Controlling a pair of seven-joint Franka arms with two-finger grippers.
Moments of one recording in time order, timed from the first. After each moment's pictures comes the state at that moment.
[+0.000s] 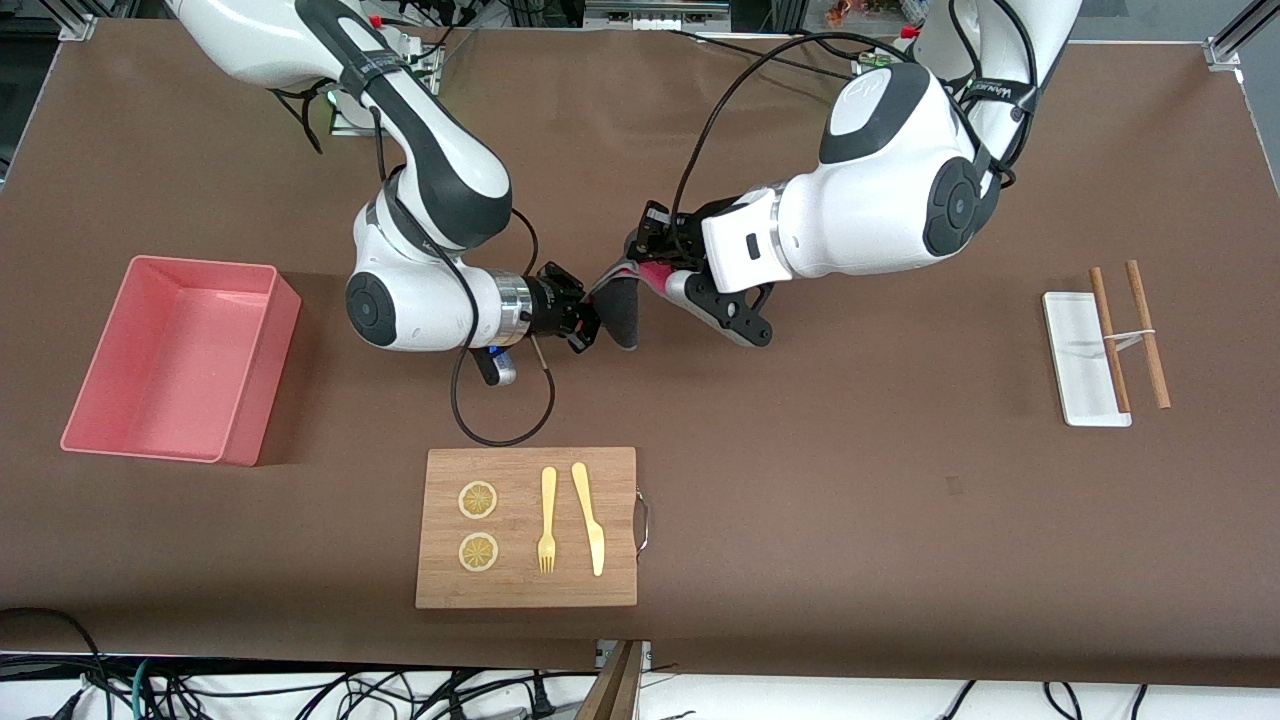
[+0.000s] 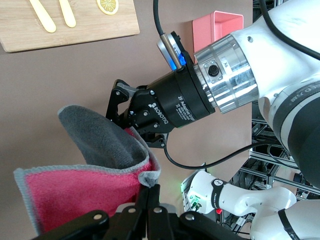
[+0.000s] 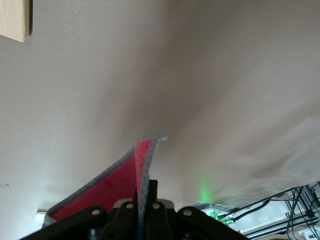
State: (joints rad) left arm -0.28 0.44 -0.32 -1.37 -0.69 1.89 -0.10; right arm 0.17 0.59 0.43 -1.54 0.51 2.03 1.41
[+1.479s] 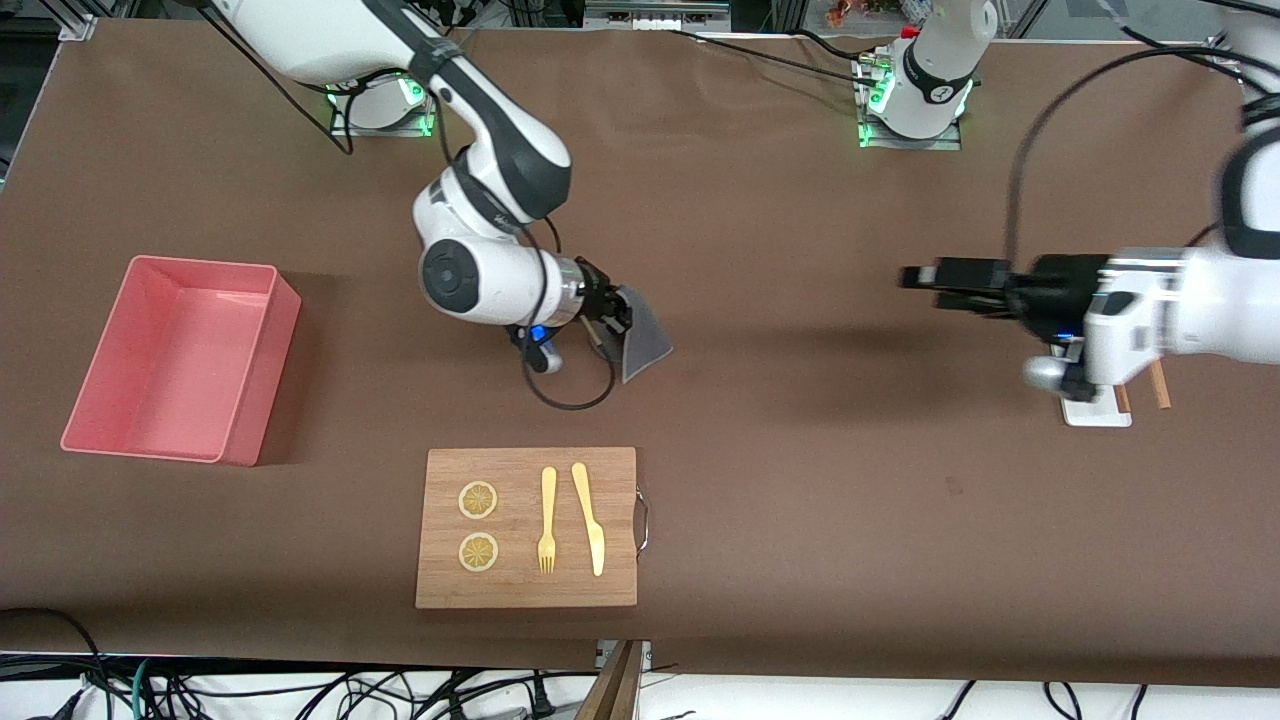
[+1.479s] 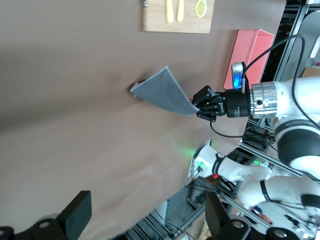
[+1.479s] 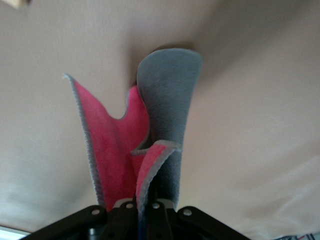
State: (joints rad) left arm 0.30 0.40 -0.30 -1.36 -0.69 1.32 0.00; right arm 0.30 0.63 0.44 -1.55 0.33 2.14 1.39
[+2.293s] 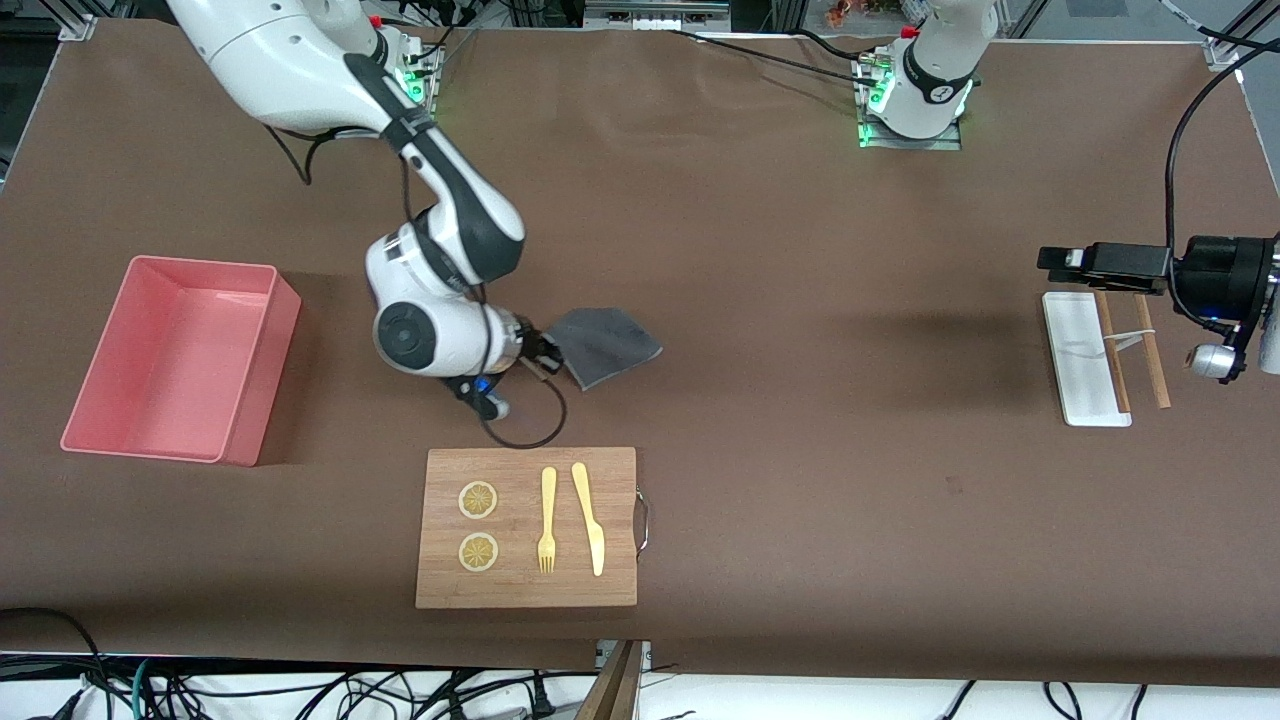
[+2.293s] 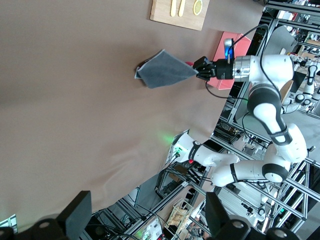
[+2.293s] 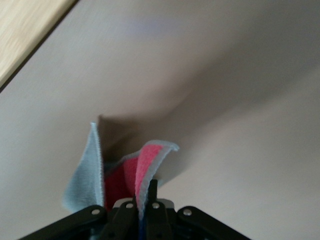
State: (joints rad) left arm 0.47 0.41 -0.31 -1.37 -0.76 1.19 0.01; right arm 0.21 0.66 0.29 -1.57 0.20 2.01 0.99
